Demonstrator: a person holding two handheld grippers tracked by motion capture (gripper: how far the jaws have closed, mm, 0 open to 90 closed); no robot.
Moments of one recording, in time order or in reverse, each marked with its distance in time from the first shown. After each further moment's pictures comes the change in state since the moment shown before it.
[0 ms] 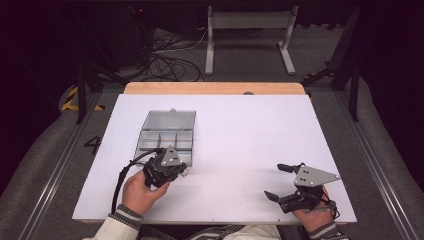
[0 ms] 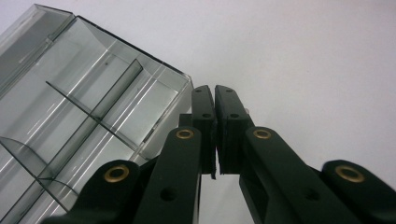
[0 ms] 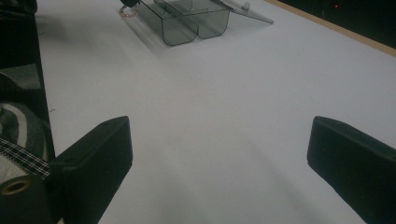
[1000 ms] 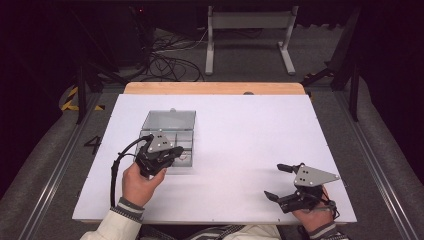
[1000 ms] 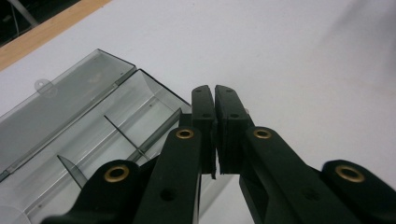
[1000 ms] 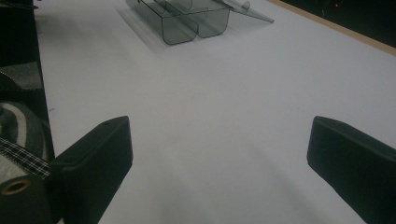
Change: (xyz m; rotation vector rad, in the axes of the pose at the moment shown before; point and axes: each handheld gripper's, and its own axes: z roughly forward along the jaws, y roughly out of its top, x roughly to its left) left arm 0.022 0.015 -0.024 -0.167 0.062 -0.128; right arm 0.000 0.000 0.001 0.002 -0.001 -0.001
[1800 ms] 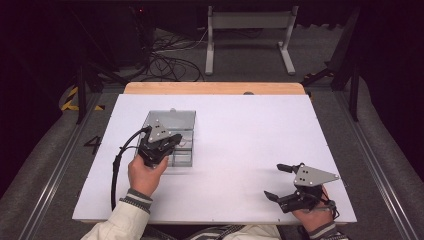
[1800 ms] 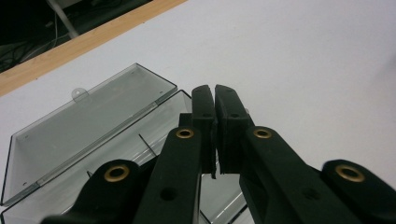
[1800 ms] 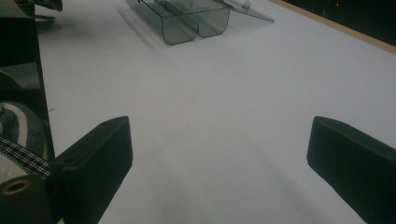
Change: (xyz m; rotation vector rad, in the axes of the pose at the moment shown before) left arm 0.020 0.003 0.022 -0.076 0.100 -0.077; right arm 0.000 0.000 0.001 0.001 0.003 0.004
